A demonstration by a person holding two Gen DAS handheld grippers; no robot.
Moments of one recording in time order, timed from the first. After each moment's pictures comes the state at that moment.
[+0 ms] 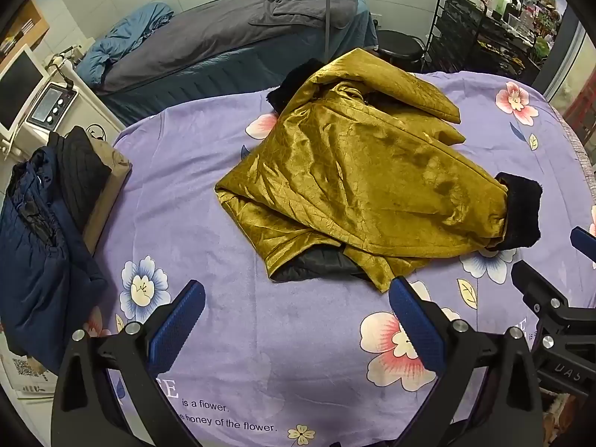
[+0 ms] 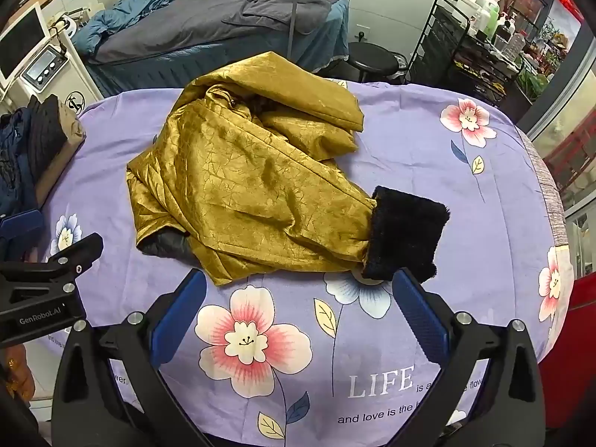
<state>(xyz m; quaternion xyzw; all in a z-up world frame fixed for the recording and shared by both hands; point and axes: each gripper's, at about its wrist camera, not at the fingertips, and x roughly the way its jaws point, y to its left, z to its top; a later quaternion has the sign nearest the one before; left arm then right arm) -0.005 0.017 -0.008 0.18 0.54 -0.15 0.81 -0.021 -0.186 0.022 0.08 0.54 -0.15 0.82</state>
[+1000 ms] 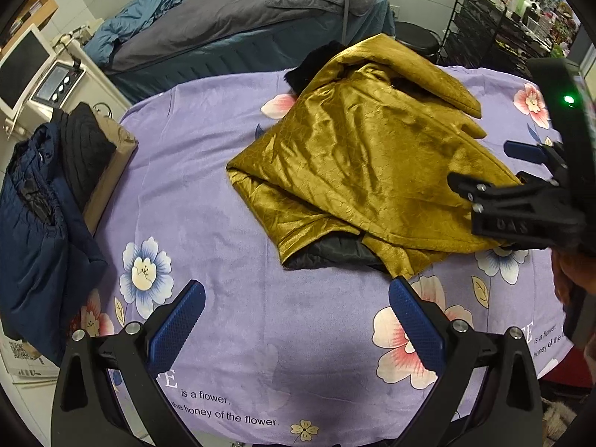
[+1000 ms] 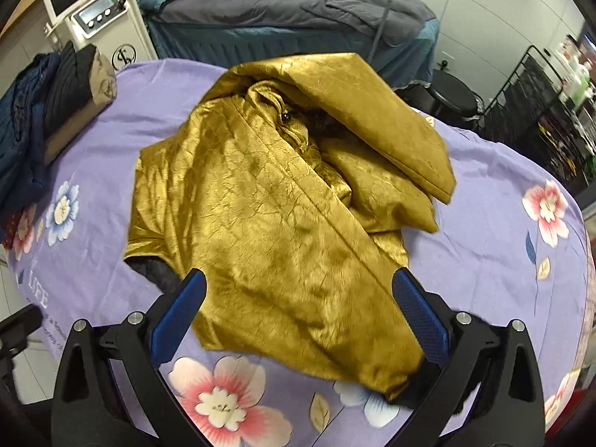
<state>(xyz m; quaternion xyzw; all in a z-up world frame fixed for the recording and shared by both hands) 0.007 0.038 -0.027 0.16 0.57 -0.12 0.80 0.094 -0.198 -0.051 0.00 0.56 -0.01 0.83</state>
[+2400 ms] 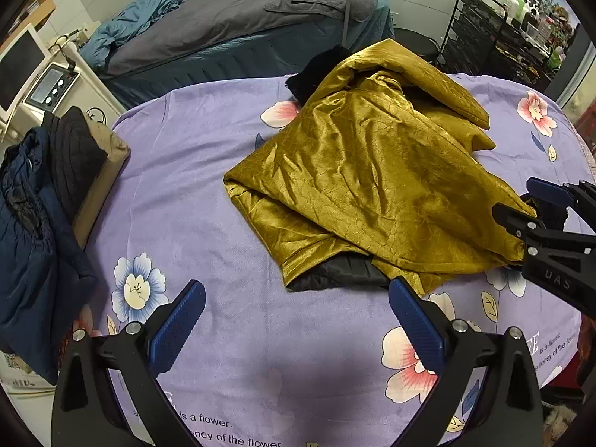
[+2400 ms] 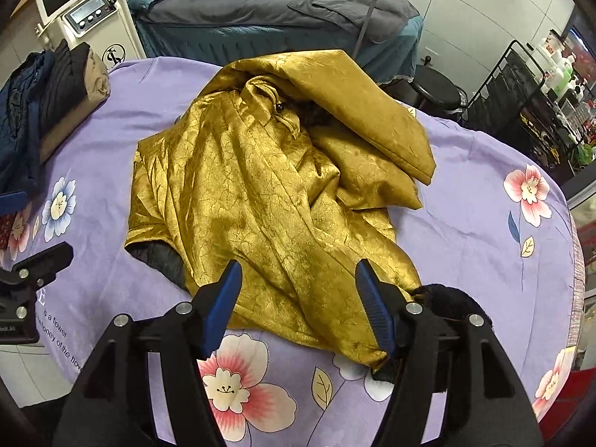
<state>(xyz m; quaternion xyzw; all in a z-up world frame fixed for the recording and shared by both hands) 0.026 0.039 -0.043 0.16 0.55 -0.14 0.80 0.066 -0.190 -0.027 0.00 0.56 -0.04 0.83</state>
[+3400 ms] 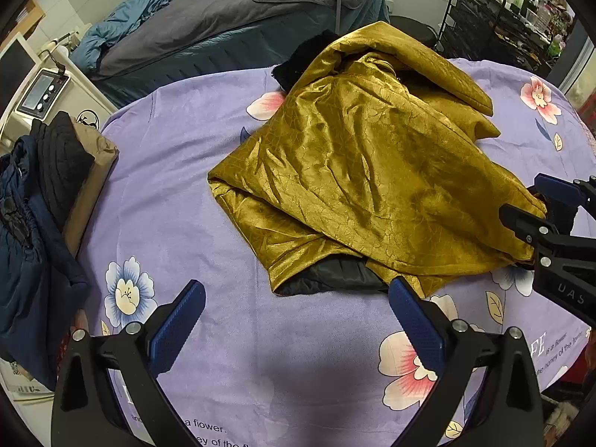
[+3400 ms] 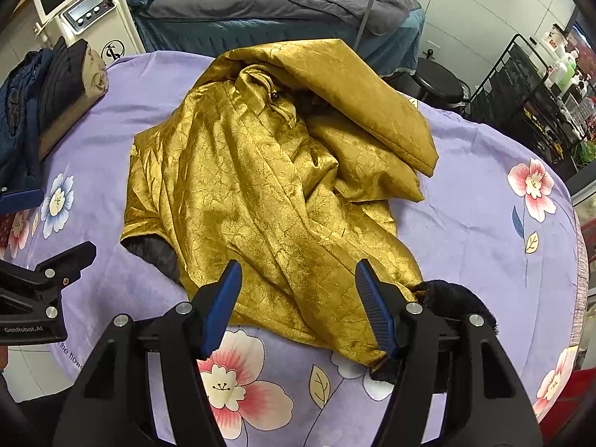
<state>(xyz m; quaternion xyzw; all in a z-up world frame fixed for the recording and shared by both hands) 0.034 0.020 -0.063 0.18 0.57 -0.14 0.79 0.066 -0.196 -0.037 0.00 0.57 -0.04 0.82</state>
